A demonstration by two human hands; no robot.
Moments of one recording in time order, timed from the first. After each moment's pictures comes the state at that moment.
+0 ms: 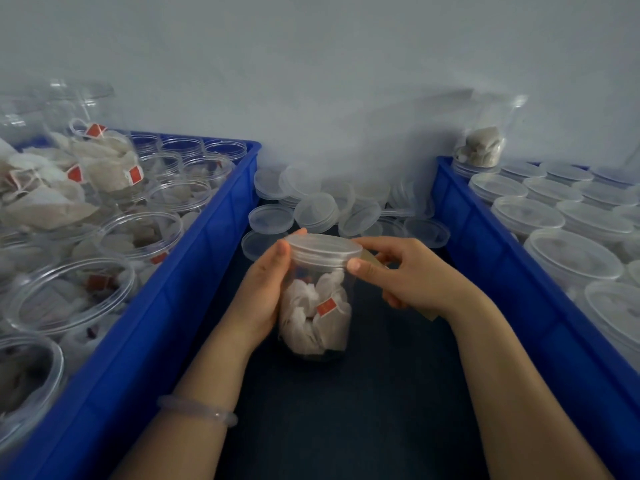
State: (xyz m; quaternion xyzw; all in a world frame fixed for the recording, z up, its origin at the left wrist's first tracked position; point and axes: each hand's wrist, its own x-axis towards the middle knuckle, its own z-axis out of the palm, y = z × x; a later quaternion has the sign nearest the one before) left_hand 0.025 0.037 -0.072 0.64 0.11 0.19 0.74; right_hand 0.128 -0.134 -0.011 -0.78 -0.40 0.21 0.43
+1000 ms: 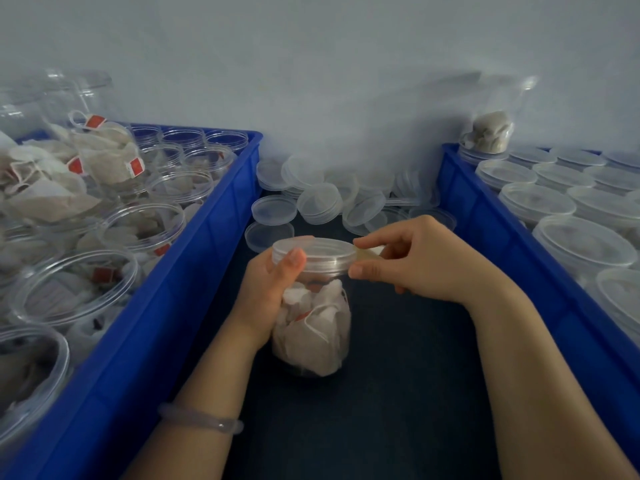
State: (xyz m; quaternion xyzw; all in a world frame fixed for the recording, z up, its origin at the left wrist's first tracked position) left_hand 0.015 0.031 -0.075 0.68 0.10 0.24 0.69; right_hand 0.126 -0.141 0.002 -0.82 -0.41 0.17 0.36
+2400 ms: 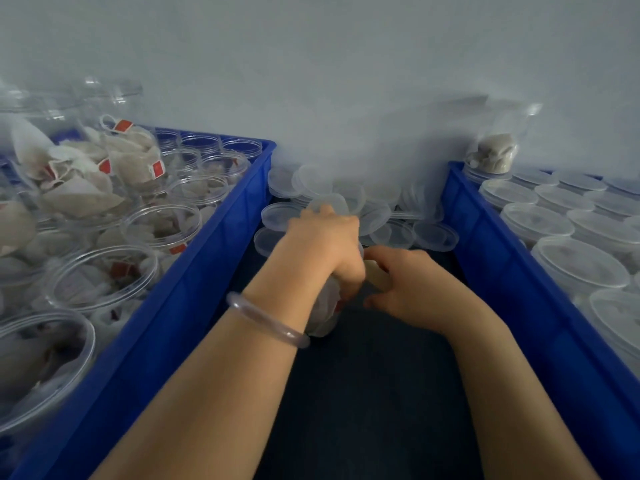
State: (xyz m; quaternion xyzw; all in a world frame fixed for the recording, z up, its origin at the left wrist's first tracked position) left_hand 0.066 -0.002 0.025 0.98 0.19 -0.08 0.08; right_hand 0.116 -0.130 -0.011 -0.88 -0.44 0.08 0.15
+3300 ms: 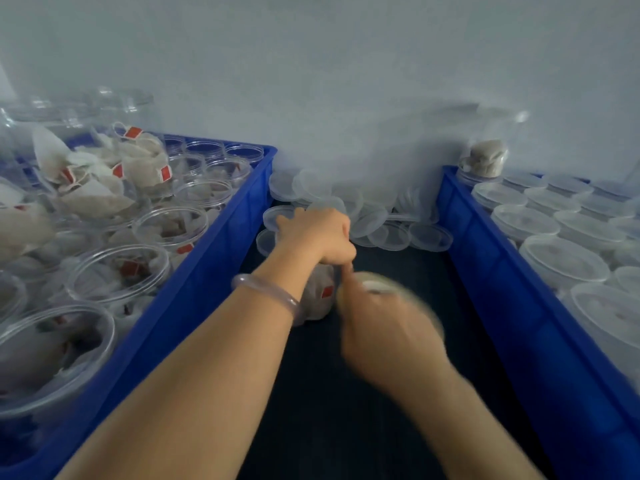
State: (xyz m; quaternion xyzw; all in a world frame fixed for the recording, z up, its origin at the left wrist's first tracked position) left_hand 0.073 0.021 0.008 0.97 0.22 0.01 0.12; right_hand 0.045 -0.131 -0.039 -0.89 -0.44 -0.06 0.12
